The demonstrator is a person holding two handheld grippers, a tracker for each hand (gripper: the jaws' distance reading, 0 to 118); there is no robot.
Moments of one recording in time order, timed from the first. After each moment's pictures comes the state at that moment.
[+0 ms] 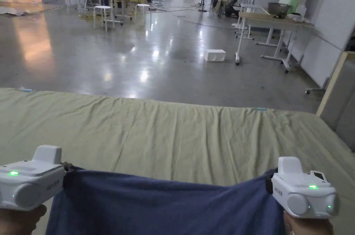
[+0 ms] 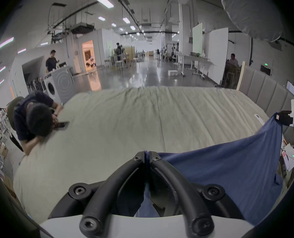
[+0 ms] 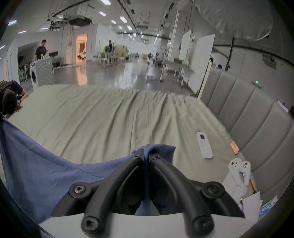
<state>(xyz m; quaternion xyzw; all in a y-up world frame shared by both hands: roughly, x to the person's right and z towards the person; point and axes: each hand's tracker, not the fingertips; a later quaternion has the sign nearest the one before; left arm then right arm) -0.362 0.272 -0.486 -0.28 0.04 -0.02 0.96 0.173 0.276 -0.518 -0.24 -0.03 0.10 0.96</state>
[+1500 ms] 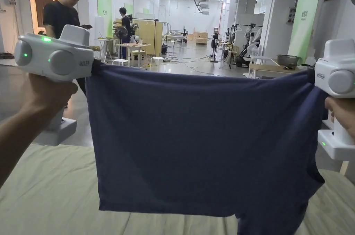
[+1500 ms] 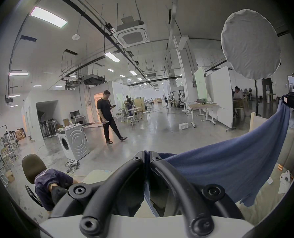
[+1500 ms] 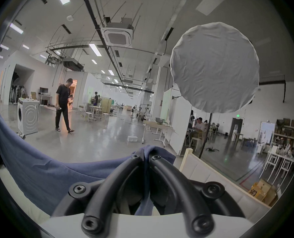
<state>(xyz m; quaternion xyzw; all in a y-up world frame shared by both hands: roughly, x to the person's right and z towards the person) -0.342 0.600 -0.617 -0.07 0.09 -0.09 0.99 0.162 0.614 -0.644 0.01 -0.10 0.14 0.99</state>
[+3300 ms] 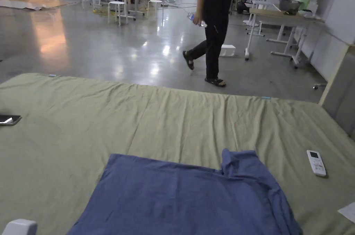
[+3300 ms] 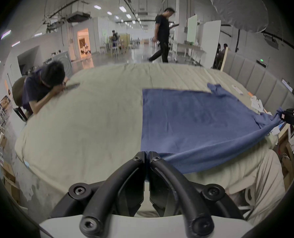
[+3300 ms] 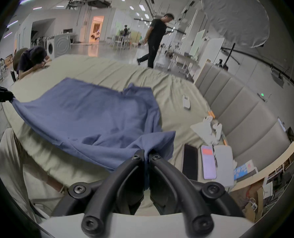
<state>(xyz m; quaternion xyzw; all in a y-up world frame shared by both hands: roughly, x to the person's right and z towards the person) -0.372 0.198 -0.211 -0.39 0.00 0.01 0.92 0.195 0.240 -0.206 -0.36 0.01 0.17 0.92</state>
